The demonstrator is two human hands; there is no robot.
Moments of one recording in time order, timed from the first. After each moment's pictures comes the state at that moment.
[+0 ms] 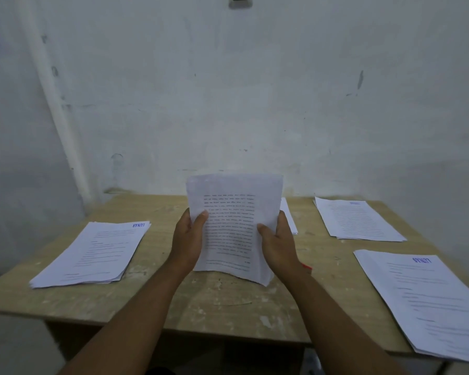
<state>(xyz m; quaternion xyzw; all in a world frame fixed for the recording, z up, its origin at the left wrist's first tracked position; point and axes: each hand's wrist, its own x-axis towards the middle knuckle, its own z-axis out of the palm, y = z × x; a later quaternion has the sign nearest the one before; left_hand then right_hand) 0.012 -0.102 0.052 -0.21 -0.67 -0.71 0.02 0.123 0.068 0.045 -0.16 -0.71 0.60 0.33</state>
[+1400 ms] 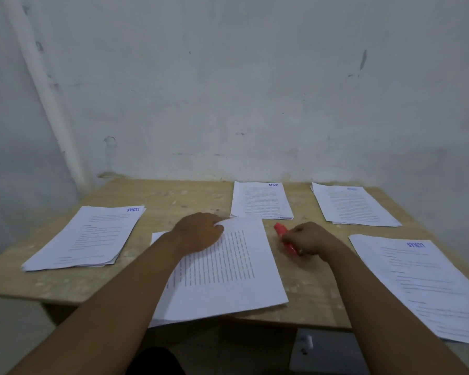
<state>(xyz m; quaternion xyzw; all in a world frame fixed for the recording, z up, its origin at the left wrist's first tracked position) -0.013 -0.088 0.047 -0.39 -0.91 -0.13 -0.02 0.149 0.173 0.030 -0.34 -0.85 0.40 0.02</state>
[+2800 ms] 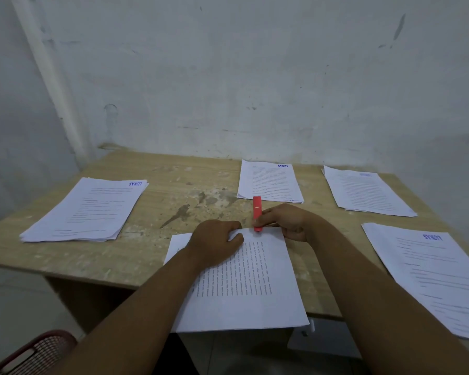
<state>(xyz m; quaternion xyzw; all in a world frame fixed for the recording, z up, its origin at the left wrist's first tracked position) 0.010 -0.086 -0.037 -0.45 -0.84 -0.27 0.09 0.083 0.137 0.014 -0.21 -0.73 0.64 -0.12</state>
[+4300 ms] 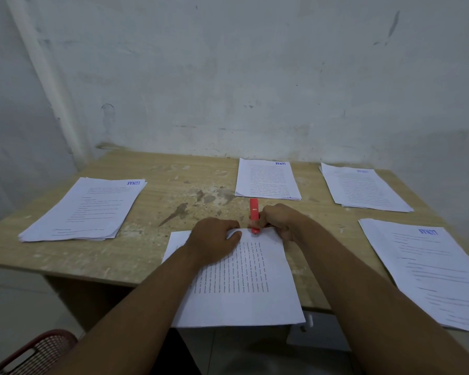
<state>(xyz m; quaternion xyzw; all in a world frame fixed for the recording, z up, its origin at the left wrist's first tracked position) 0.006 -0.085 -0.044 -0.46 -0.84 -0.26 0.10 0.080 0.117 0.012 -0.30 -0.74 0.60 -0.07</state>
